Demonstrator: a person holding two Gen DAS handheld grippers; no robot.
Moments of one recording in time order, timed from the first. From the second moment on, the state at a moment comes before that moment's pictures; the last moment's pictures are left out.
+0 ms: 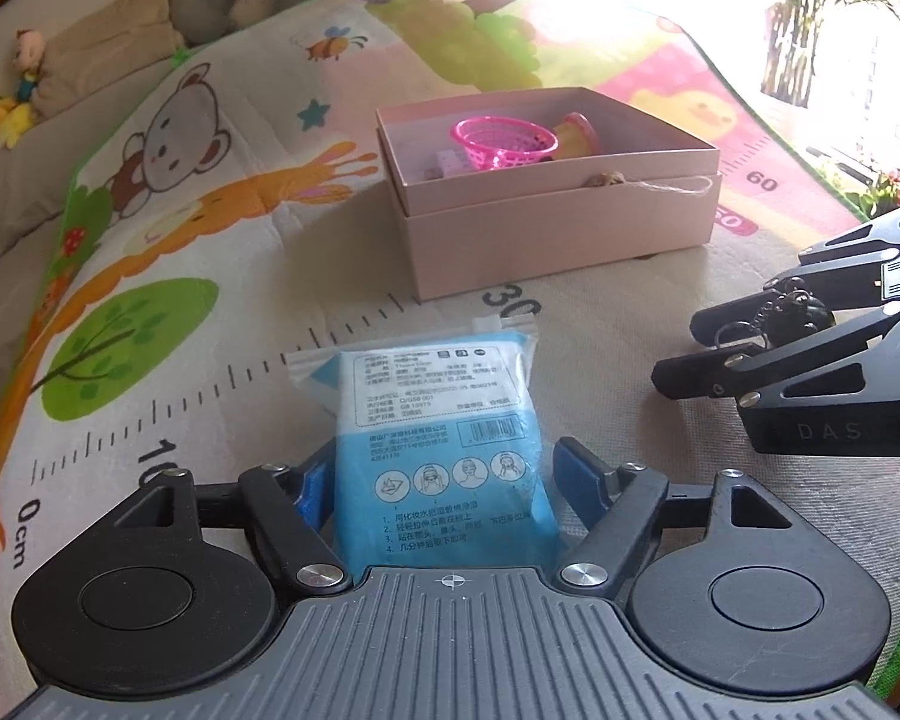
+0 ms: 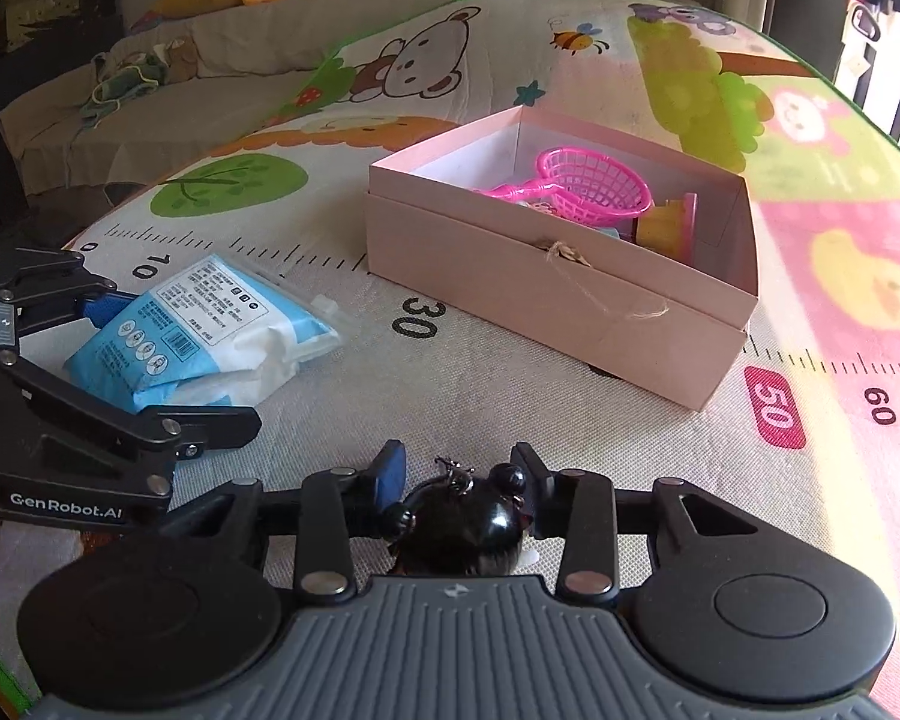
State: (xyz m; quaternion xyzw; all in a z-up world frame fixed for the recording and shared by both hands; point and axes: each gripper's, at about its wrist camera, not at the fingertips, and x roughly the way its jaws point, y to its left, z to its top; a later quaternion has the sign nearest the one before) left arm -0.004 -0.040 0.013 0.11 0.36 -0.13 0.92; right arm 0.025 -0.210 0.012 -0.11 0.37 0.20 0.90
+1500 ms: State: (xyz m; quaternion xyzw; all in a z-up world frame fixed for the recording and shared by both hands) left arm 0.132 -0.071 0.091 0.04 0.29 -0.13 0.95; right arm 0.083 -0.339 0.112 0.01 0.29 0.16 0.94
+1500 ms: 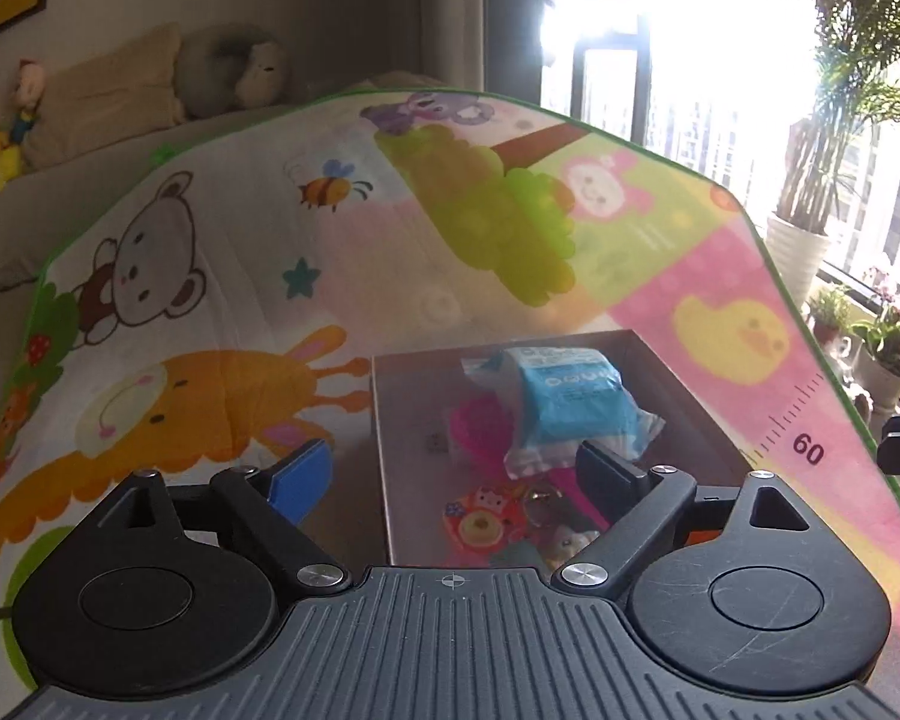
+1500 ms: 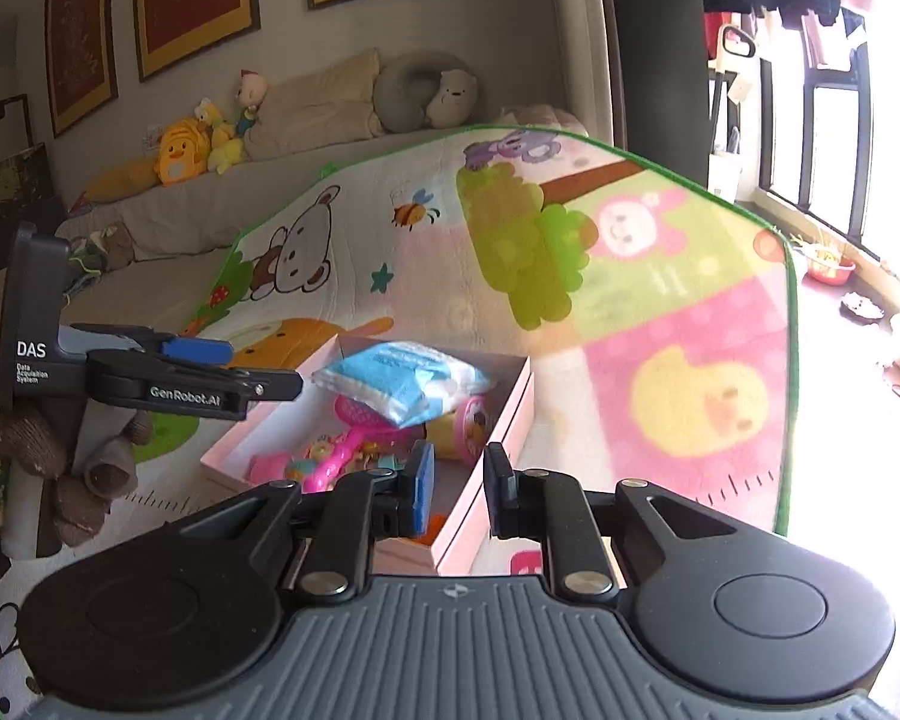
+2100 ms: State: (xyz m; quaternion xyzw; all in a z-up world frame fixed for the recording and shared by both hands) left arm 0.017 -0.075 0.039 0.05 0.39 -0.15 0.91; right arm -0.046 -0.306 0.029 -0.01 0.46 0.20 0.87
